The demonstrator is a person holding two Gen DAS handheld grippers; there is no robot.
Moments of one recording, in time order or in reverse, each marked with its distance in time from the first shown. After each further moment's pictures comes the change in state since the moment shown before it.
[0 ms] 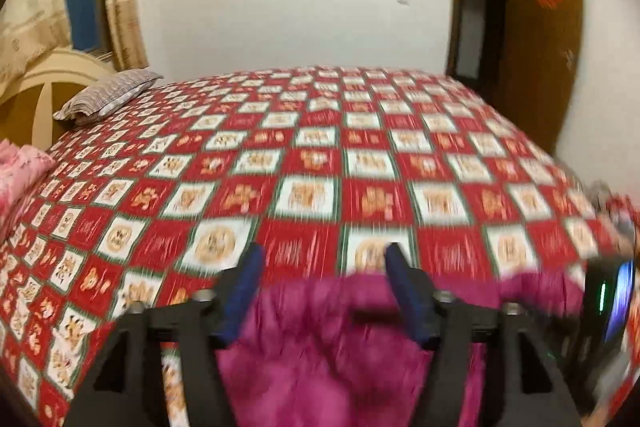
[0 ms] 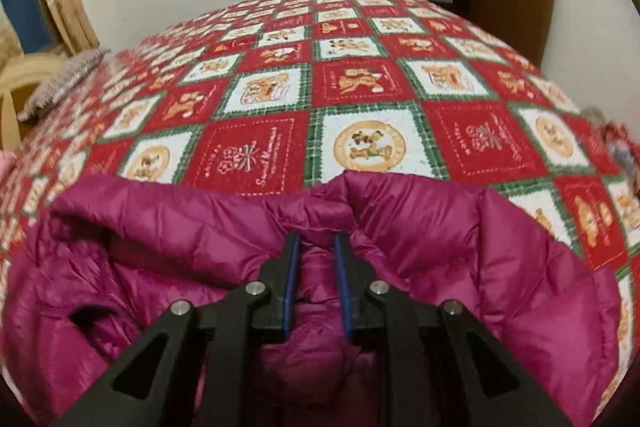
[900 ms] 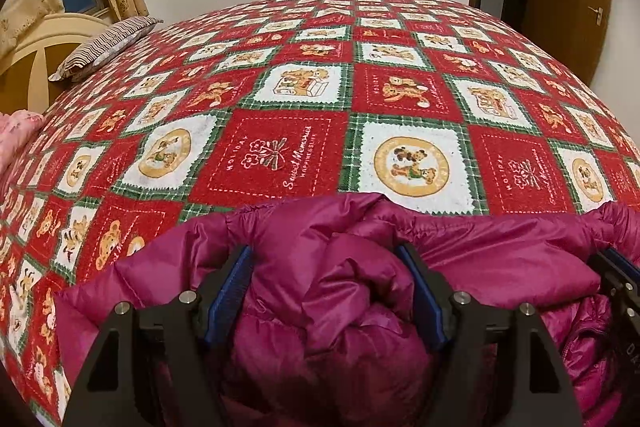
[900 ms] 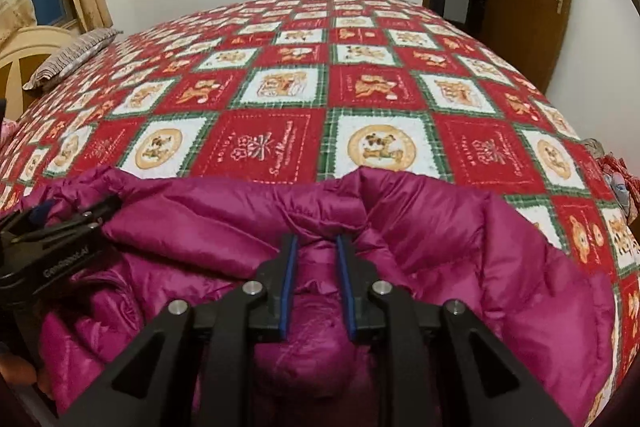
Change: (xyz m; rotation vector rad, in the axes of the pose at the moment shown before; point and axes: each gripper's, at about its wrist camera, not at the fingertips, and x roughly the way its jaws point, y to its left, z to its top) left arm 0.098 -0.017 -0.079 0.035 0.226 0.070; right arm 0.001 0.007 -0.008 -0.074 -0.004 -0.012
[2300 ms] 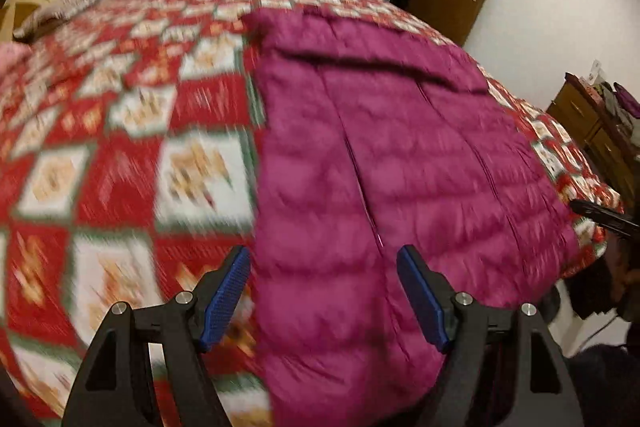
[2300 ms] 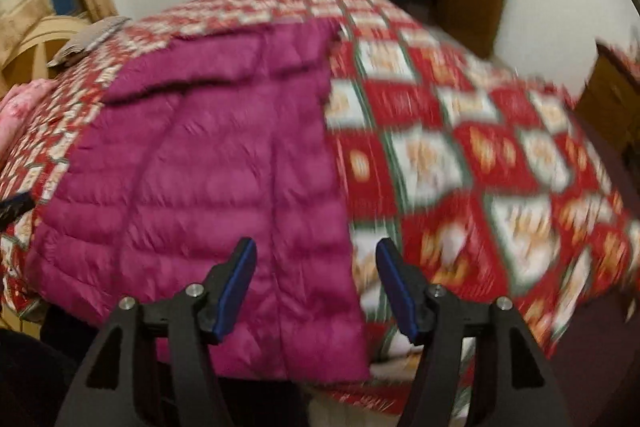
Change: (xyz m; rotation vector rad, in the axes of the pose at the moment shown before) left arm -0.281 0.179 -0.323 0.108 0.088 -0.448; right arm -0.297 -0.047 -0.302 0.145 0.096 -0.047
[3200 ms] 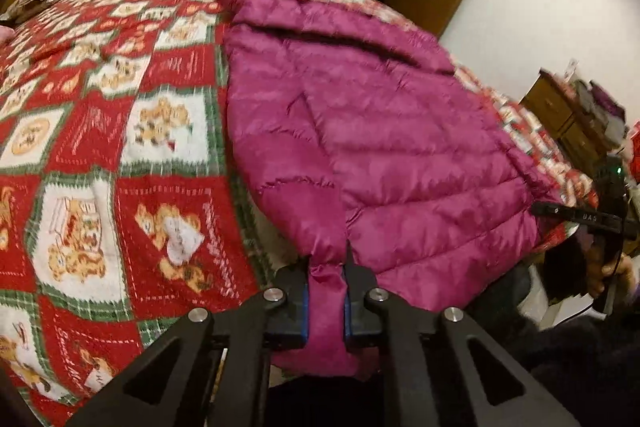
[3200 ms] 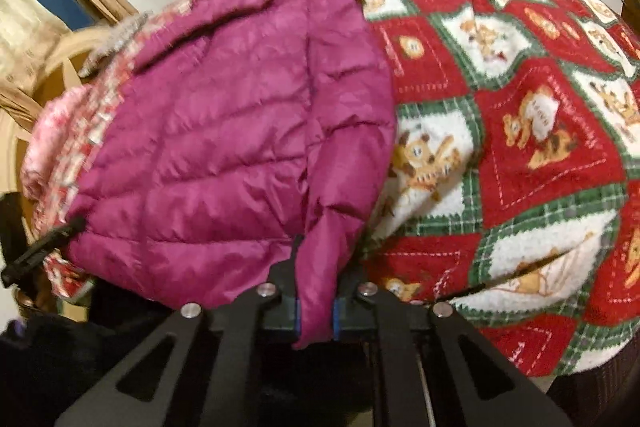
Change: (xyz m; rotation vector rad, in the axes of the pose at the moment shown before) left arm -0.020 -0.015 -0.024 -0.009 -0.009 -0.120; right arm 0.016 -0.002 -0.035 0.073 0.094 0.294
